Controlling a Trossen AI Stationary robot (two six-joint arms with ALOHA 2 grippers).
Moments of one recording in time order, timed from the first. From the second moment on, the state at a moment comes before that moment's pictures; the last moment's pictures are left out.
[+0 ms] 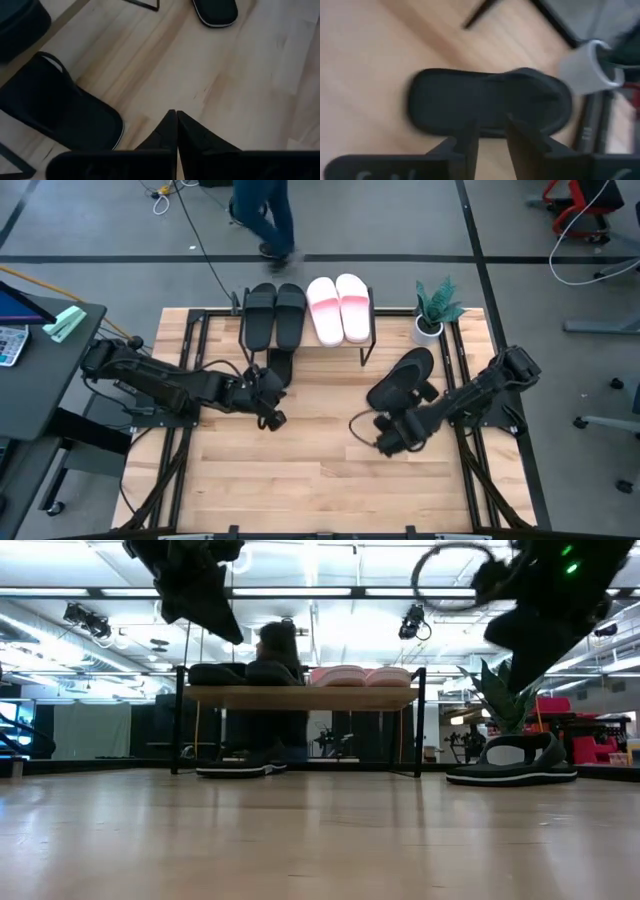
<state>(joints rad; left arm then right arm) -0.24 1.31 0.97 -0.55 -0.52 -0.58 0.46 1.64 1.08 -1.34 0.72 1.39</state>
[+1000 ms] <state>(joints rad) -0.27 1.32 0.97 -0.56 -0.52 -0.56 -0.24 1.63 0.90 -1.18 0.63 0.84</state>
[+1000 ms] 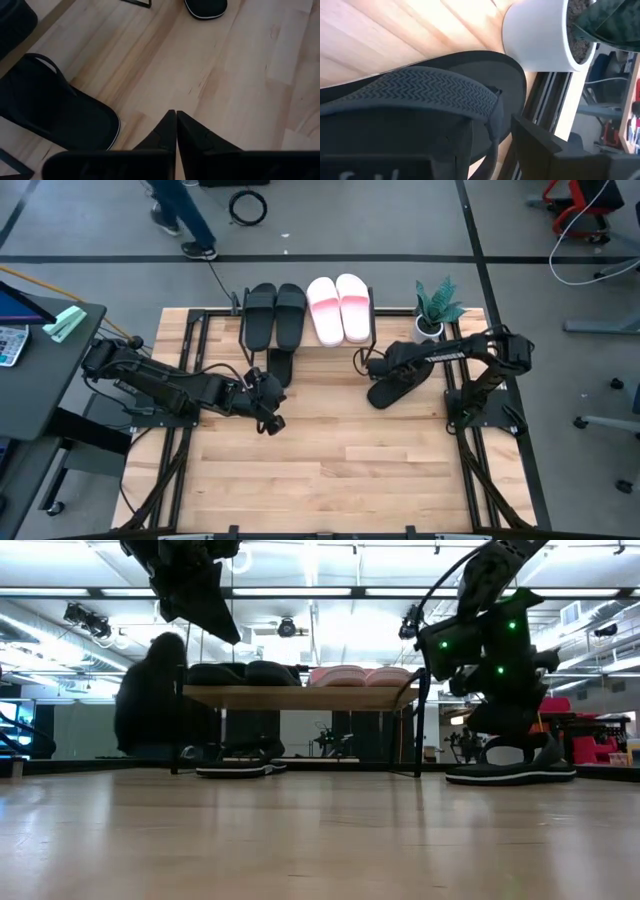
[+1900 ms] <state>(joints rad) -0.27 1.32 0.97 -0.58 -0.52 -0.56 -0.25 1.63 0.77 -1.10 0.62 0.83</state>
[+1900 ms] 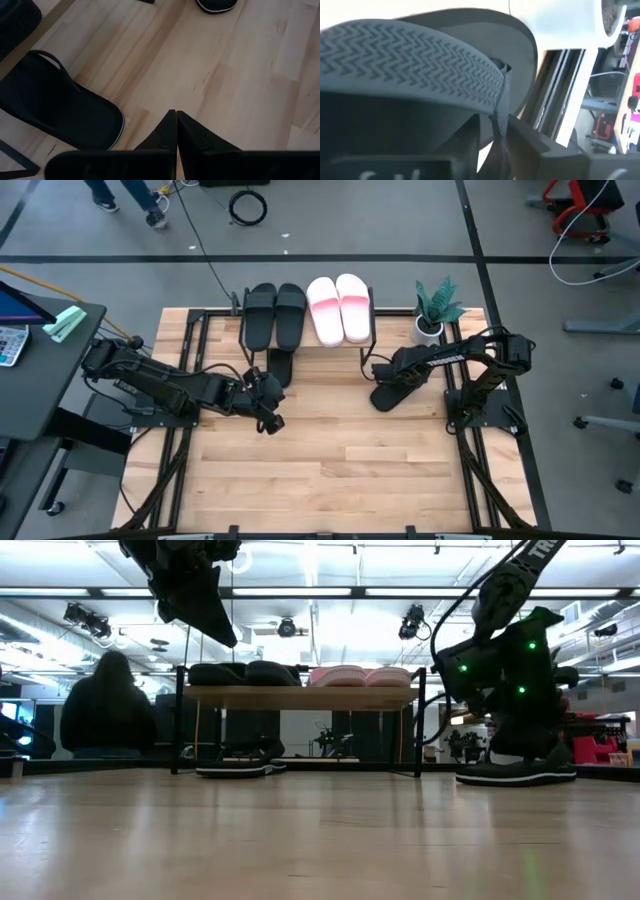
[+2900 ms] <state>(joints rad) -0.51 1.32 0.97 -0.06 -0.49 -0.06 0.23 1.35 1.19 -0.87 0.55 0.85</state>
